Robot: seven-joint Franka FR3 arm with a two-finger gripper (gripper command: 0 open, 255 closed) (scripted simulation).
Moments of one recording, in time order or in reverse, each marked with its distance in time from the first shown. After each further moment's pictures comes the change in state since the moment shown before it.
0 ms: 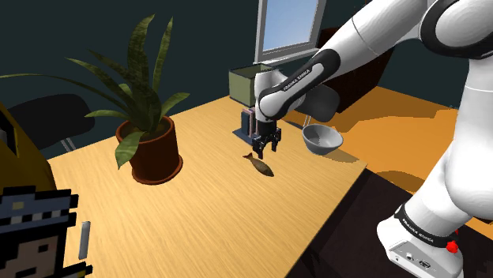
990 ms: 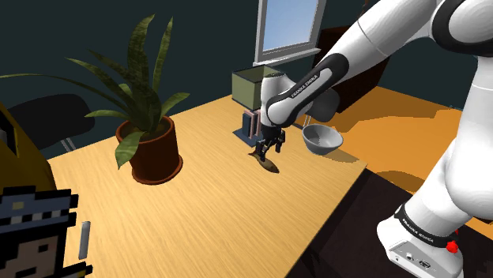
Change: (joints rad) arm 0.003 -0.047 -0.002 -0.114 -0.015 0.125 -0.006
